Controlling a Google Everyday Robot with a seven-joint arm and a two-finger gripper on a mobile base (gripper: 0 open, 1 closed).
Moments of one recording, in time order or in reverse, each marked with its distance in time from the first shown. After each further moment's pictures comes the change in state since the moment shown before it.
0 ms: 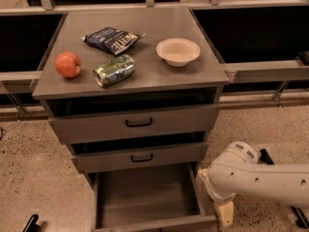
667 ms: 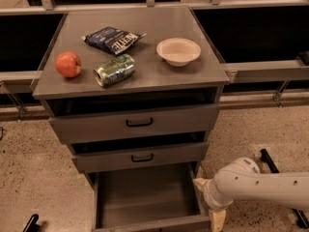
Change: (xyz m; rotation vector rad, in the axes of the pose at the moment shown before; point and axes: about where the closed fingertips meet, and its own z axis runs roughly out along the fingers) arm -0.015 0.005 0.077 0.019 -0.190 0.053
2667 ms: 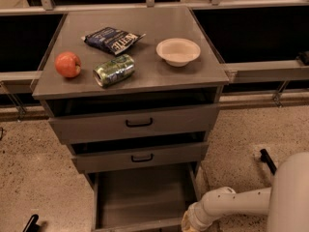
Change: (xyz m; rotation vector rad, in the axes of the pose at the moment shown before) arm -0.038 0.032 0.179 -0.064 -0.239 0.132
